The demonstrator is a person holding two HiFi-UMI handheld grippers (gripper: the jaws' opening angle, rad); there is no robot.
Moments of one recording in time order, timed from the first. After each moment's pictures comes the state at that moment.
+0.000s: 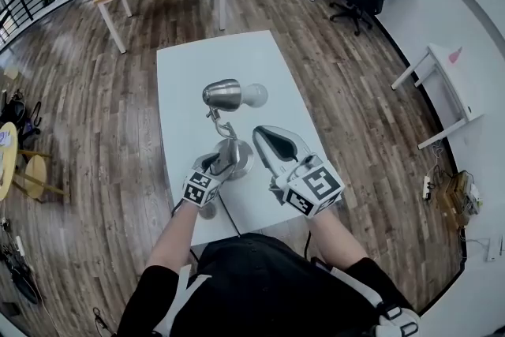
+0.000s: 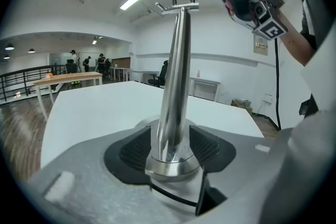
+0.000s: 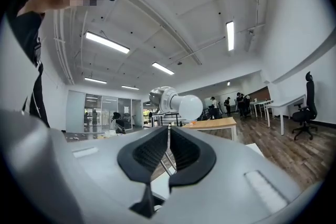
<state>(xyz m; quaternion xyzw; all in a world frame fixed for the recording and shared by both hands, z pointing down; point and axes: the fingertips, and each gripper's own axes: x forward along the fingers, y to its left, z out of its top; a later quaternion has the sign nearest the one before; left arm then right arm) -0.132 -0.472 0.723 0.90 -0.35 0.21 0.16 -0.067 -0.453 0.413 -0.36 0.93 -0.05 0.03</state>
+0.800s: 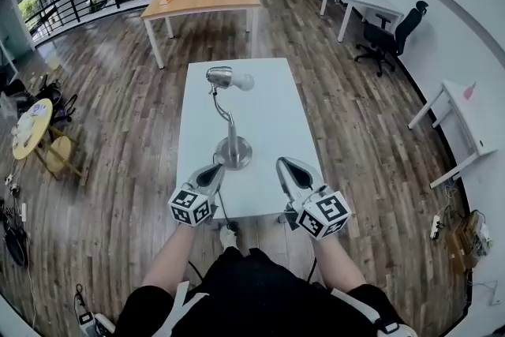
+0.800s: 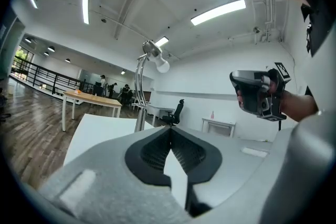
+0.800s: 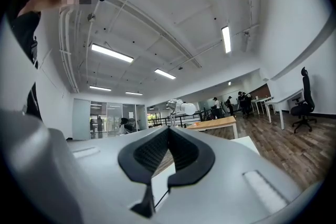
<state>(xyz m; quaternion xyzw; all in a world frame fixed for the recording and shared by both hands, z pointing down) -0.123 -0.352 0.553 0.87 -0.48 -0.01 0.11 0.034 -0.328 0.419 -0.35 0.93 -0.07 0.05</state>
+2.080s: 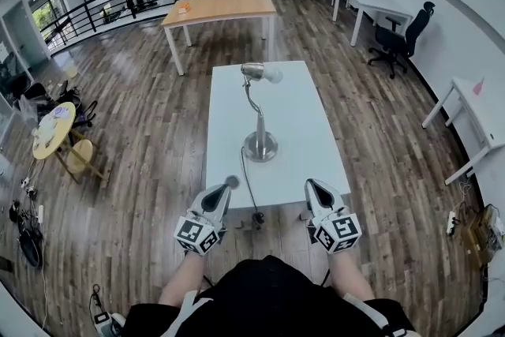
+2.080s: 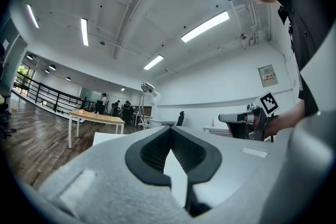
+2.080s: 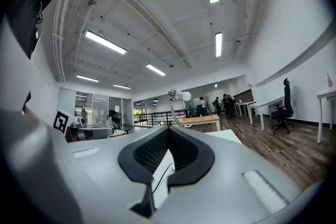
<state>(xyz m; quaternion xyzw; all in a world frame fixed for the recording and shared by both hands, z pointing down) -0.168 -0.213 0.491 0.86 -0.50 -0.05 0.03 0.051 -0.246 0.476 -0.43 0.90 -0.06 0.02</state>
